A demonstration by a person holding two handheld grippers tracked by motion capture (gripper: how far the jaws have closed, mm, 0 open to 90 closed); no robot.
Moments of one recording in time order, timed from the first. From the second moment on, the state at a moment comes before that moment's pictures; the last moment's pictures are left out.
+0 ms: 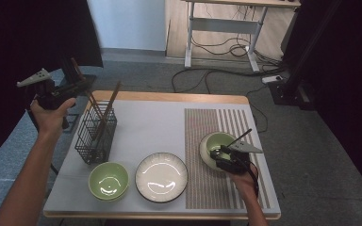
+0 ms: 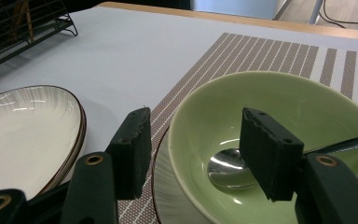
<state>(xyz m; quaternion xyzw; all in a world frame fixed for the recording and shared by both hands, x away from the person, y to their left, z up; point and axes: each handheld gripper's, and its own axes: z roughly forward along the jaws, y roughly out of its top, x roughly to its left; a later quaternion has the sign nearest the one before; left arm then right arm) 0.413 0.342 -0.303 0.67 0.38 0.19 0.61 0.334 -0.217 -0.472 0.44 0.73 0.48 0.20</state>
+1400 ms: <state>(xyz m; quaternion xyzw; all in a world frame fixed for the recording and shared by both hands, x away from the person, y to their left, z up) 0.403 0.307 -0.335 0.69 0.35 0.14 0.61 0.335 -0.205 -0.461 0.43 0.73 0.49 0.21</state>
